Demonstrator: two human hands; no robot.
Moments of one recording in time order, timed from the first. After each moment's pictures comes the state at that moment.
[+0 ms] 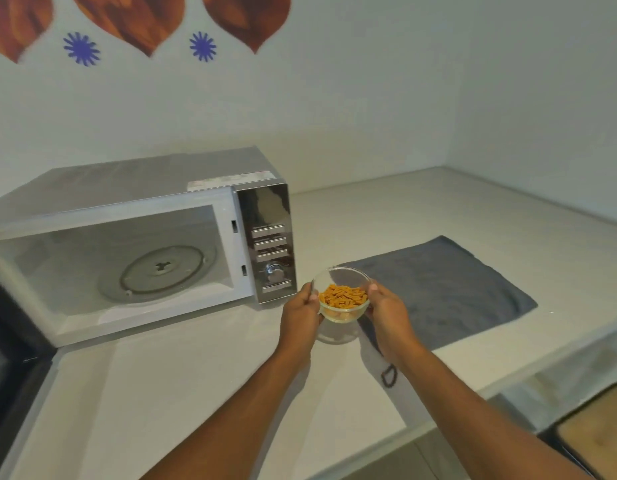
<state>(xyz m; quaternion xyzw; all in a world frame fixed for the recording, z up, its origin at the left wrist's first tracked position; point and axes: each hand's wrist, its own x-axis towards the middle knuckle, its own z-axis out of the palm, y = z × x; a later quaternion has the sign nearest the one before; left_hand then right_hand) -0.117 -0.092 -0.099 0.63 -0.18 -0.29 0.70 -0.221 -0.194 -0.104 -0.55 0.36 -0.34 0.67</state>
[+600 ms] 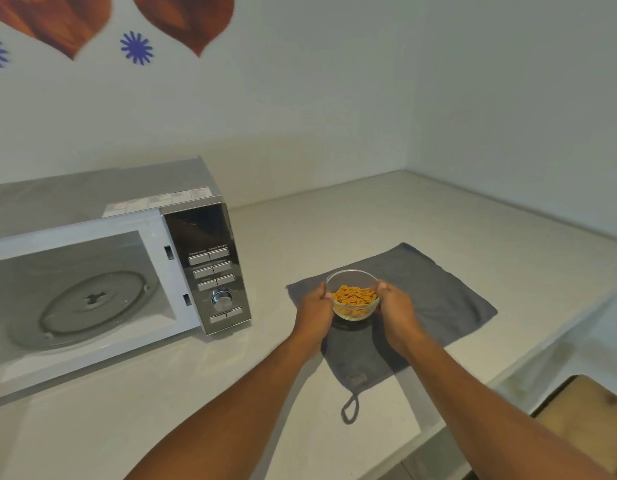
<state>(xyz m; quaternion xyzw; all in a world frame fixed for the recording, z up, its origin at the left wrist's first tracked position) -0.135 -0.218 -0.110 0.70 -0.29 -0.33 0.56 -0.247 -0.306 -0.114 -0.51 0.47 -0.37 0.62</state>
